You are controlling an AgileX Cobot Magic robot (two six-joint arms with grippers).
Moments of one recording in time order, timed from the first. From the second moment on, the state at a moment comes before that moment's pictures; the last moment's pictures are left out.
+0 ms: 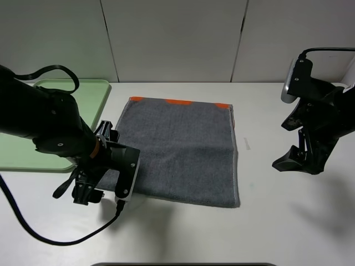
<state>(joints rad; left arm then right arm) -0.70 1.76 -0.71 0.61 0.29 0.53 0.12 1.37 -0.71 0.41 0.64 -1.32</state>
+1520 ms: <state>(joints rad) -0.70 1.82 -0.68 0.62 0.33 0.64 0.34 1.37 -0.61 0.45 0.49 -1.32</state>
